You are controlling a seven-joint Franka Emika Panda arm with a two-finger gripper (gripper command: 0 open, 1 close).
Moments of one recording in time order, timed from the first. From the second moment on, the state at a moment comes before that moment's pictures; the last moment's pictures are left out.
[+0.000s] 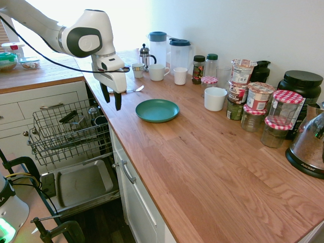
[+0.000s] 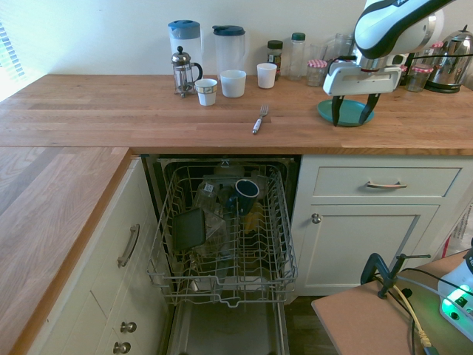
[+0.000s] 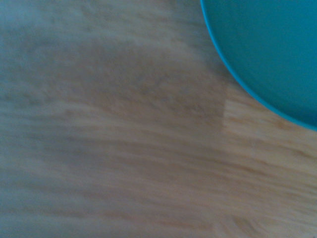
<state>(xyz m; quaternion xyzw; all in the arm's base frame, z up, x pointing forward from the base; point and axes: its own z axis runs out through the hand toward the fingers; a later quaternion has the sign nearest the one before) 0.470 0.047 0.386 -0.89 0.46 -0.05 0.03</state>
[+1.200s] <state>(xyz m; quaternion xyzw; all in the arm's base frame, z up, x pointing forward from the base) 0.631 0.194 0.369 -0.77 0.63 -0.10 0.06</state>
